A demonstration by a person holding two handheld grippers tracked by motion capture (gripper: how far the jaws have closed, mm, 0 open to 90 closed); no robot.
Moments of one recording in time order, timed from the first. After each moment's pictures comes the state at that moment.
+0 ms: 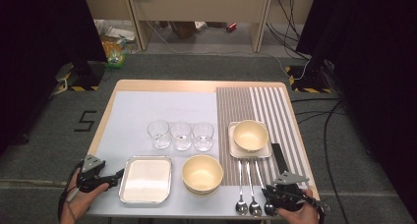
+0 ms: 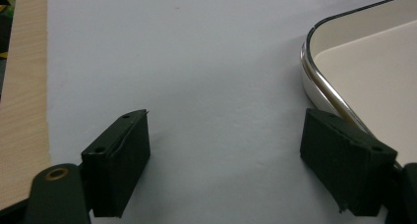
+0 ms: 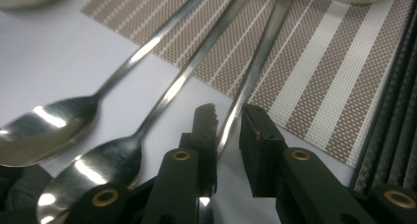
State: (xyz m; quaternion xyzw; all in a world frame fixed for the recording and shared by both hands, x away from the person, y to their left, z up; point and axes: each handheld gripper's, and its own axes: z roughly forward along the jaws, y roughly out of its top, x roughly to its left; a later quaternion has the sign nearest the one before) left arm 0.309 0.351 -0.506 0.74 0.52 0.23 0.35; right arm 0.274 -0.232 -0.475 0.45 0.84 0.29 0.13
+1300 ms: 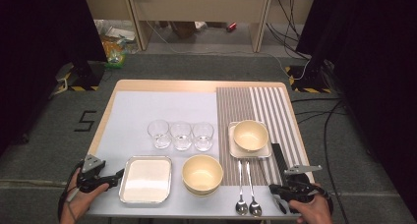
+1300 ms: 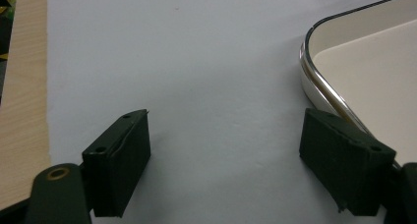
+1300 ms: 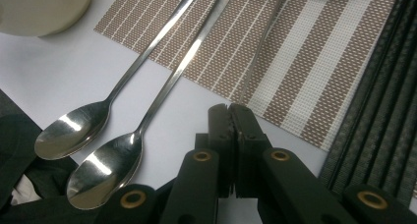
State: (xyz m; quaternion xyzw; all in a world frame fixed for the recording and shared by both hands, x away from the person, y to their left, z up) left arm 0.309 0.350 -0.506 0.74 0.52 0.23 0.35; right arm 0.292 -0.264 -0.461 0.47 0.82 0.32 0.04
